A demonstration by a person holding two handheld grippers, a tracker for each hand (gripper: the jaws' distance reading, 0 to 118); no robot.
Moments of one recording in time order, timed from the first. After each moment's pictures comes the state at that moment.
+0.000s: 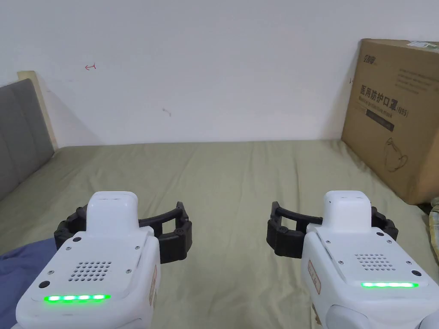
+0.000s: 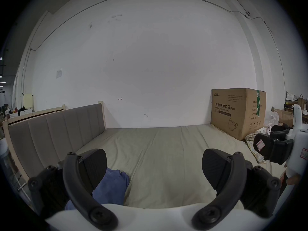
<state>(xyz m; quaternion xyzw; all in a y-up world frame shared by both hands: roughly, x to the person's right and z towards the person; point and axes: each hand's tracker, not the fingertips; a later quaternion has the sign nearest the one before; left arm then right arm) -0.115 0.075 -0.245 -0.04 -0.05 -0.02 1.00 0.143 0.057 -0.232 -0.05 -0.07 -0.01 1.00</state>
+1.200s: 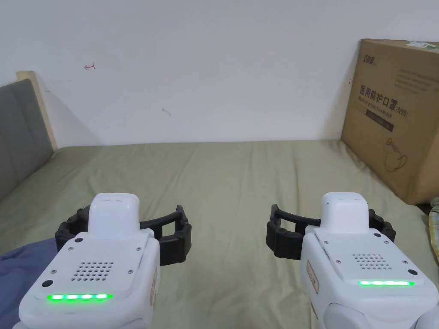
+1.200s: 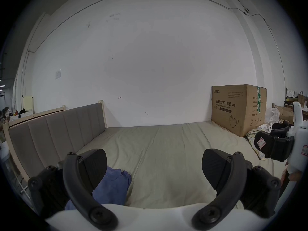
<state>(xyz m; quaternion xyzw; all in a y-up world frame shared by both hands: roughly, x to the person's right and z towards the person) -0.114 0.073 -0.249 -0.05 -0.05 -0.04 1.00 0.145 0.055 -0.235 -0.06 -0.07 -0.02 1.00</state>
